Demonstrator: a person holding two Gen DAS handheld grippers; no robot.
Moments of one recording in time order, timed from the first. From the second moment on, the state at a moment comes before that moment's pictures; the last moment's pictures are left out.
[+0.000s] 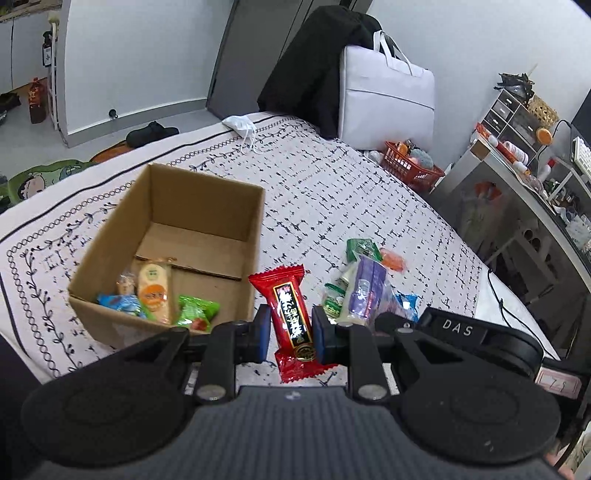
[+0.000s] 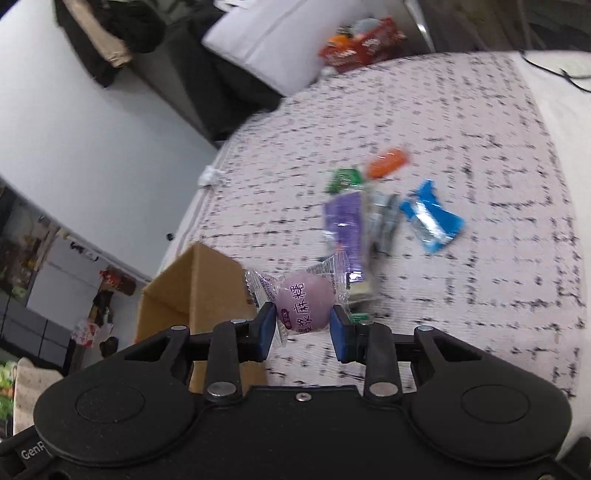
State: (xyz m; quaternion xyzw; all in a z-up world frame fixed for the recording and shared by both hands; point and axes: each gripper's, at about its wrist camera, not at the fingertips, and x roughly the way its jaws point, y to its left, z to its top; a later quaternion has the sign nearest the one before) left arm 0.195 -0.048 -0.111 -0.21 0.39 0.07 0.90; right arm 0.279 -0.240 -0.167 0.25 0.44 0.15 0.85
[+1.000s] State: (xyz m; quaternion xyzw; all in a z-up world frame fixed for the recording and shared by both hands) left arm 0.181 0.077 -0.129 -0.29 0.37 0.10 0.88; right arm 0.266 -0.129 -0.156 0.16 0.39 0.24 0.88
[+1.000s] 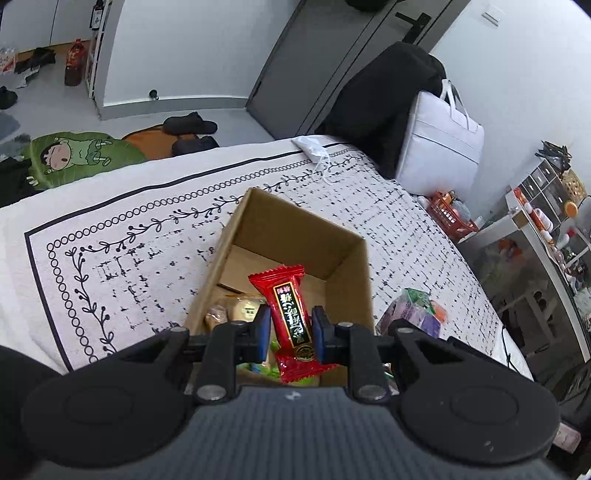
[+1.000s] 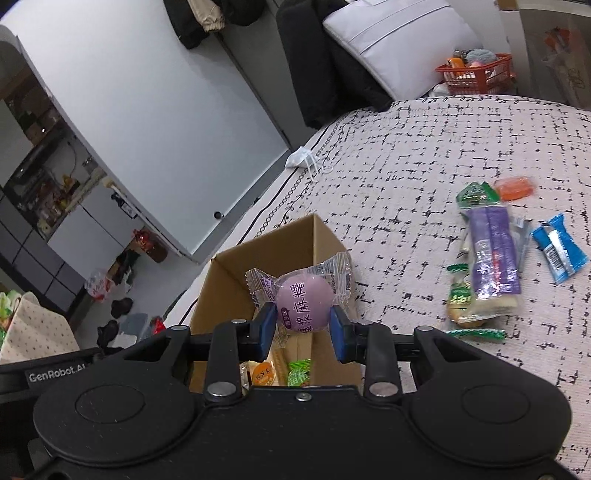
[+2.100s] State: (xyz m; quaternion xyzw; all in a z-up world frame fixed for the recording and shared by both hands) left arm 0.178 0.102 -0.121 -0.30 0.38 0.12 0.87; right arm 0.262 -0.104 -0.140 0.15 0.36 0.24 0.89
